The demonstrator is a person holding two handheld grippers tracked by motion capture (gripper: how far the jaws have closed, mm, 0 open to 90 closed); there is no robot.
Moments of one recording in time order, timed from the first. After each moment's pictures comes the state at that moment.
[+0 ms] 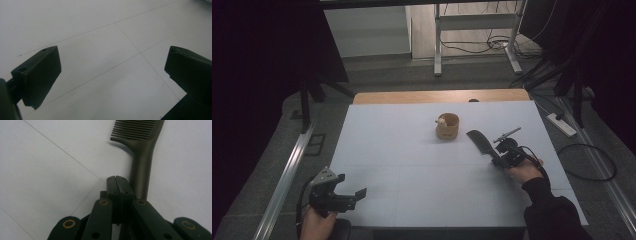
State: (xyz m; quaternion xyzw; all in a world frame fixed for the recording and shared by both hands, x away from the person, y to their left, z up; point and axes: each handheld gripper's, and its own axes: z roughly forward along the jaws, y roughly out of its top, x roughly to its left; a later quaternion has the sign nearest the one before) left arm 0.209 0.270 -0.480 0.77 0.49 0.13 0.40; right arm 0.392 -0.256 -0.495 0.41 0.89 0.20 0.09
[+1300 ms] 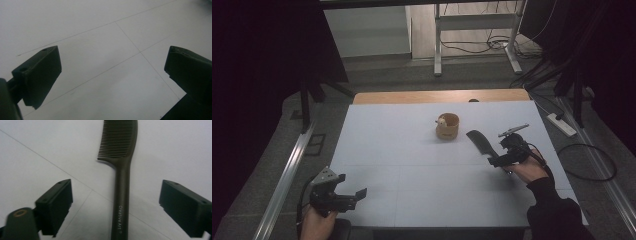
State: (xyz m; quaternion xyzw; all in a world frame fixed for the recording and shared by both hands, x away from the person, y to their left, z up) left arm 0.210 0.270 -0.480 0.77 0.49 0.12 0.39; right arm 0.385 -0.259 -0.470 0.44 0.86 0.23 0.14
